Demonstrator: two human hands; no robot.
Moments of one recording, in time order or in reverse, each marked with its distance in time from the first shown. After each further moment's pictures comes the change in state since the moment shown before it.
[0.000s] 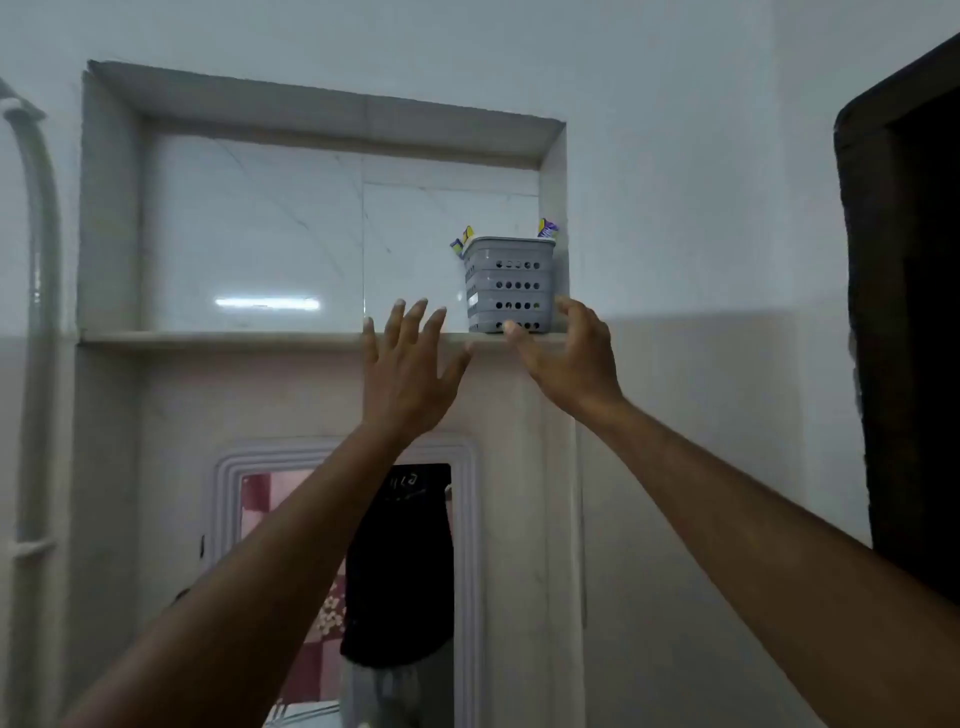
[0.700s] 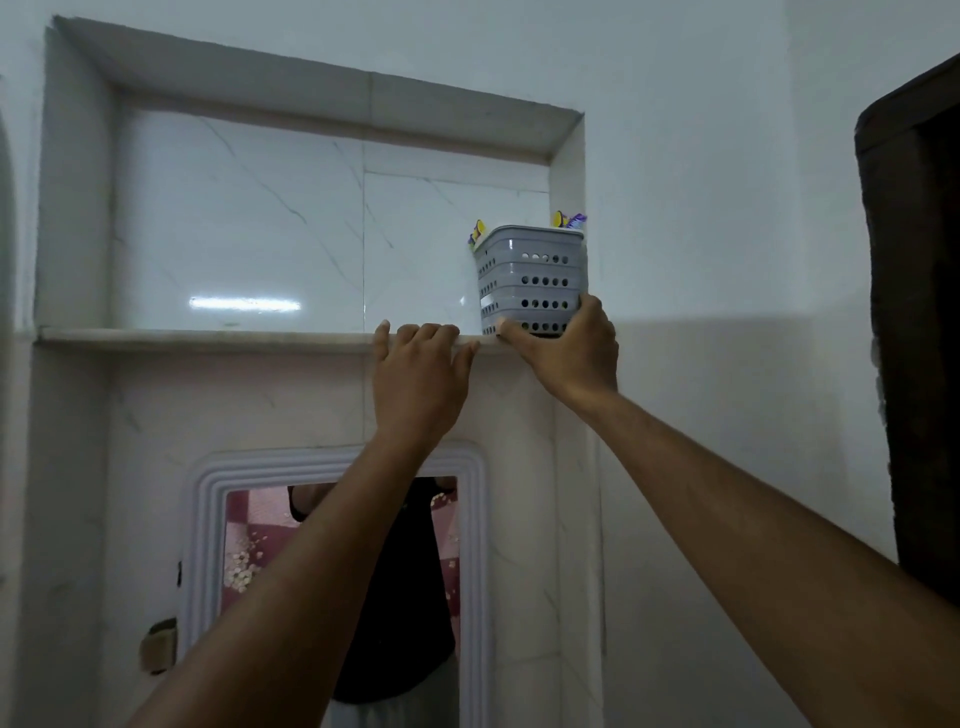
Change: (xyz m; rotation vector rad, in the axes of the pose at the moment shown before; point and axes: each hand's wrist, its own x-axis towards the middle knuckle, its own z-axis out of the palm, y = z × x) left_hand 0.010 -0.004 0.015 0.008 0.161 0.018; right_hand 0.031 0.002 0.046 -0.055 0.175 0.091
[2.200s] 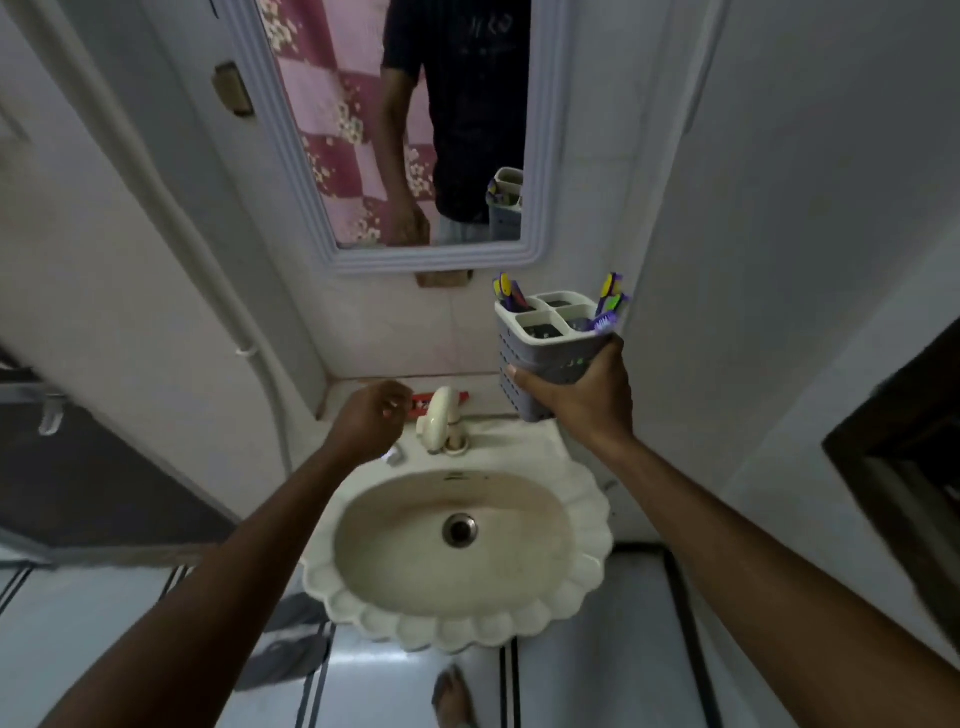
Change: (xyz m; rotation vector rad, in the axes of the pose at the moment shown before) left_hand -0.578 -0.065 -0.139 -0.148 -1.098 -0.753; right_hand -0.500 0.210 -0.094 -0.023 -0.689 0.638
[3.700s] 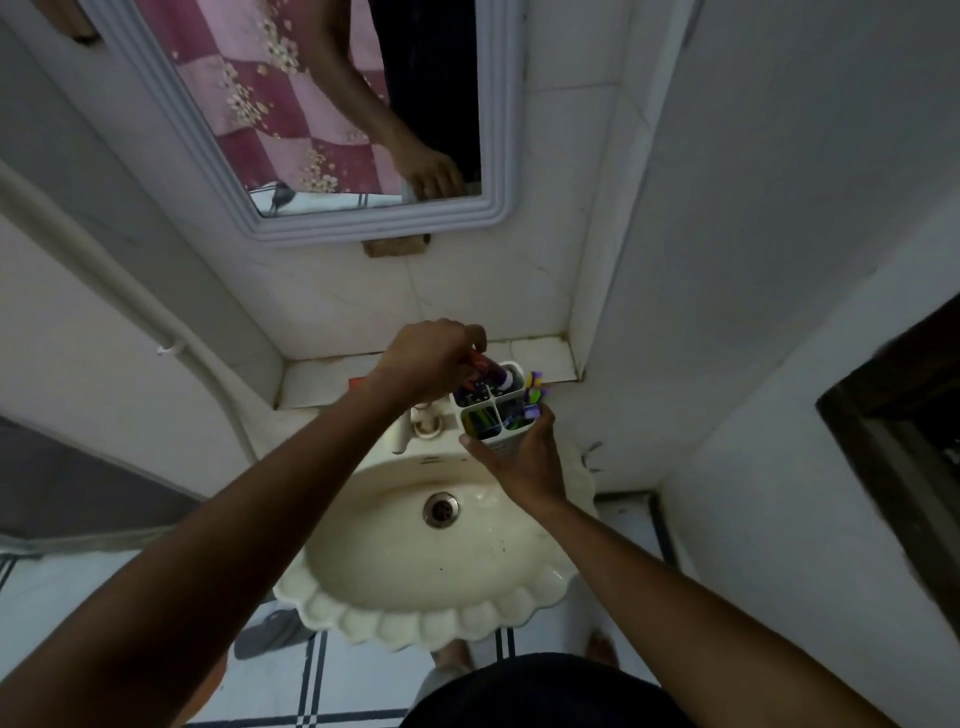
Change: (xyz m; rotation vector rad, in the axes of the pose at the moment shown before) left_hand 0.090 0.111 0.054 0.553 -0.253 0.468; right_hand -0.035 0.136 0.096 0.011 -0.243 0.279
